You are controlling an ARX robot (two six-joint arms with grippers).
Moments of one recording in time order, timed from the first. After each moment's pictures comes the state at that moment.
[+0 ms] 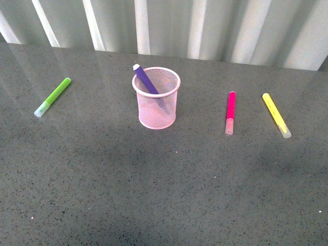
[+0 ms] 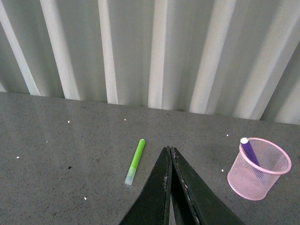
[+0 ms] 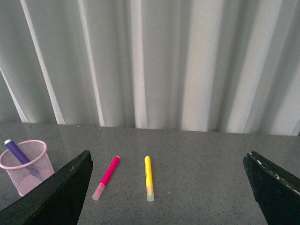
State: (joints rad) left arm 0.00 0.80 0.09 0.70 0.00 -0.01; right arm 0.00 0.00 0.02 0.00 0.00 0.00
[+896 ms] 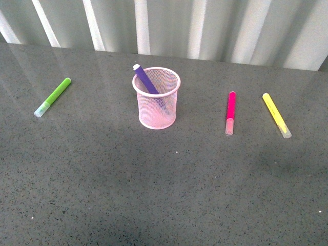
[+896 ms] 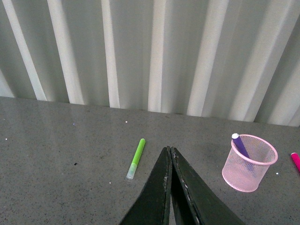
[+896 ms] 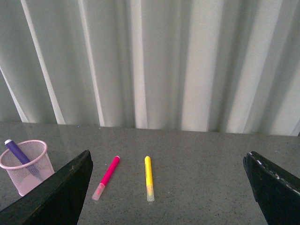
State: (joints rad) left arm 0.00 0.28 0.02 0.29 0.00 -0.01; right arm 0.00 0.00 0.02 0.00 0.00 0.00
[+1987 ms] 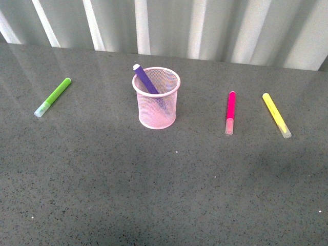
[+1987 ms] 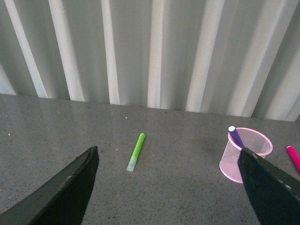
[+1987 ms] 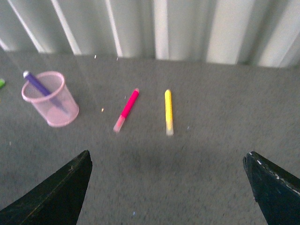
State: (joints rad) left arm 0.00 0.00 0.02 0.00 0.00 -0.01; right arm -0.09 0.30 0.24 -0.28 -0.19 -0.01
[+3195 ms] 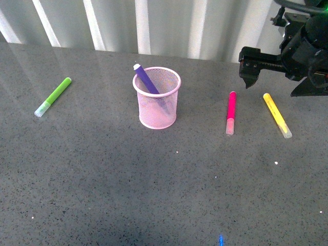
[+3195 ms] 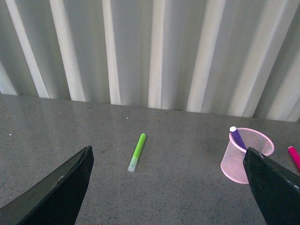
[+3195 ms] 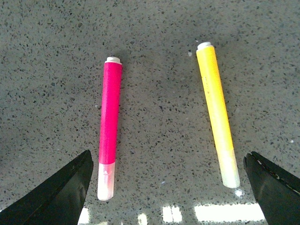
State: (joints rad) left arm 0.00 0.00 0.02 0.00 0.00 0.00; right arm 0.18 2.14 1.40 -0.36 0.08 0.32
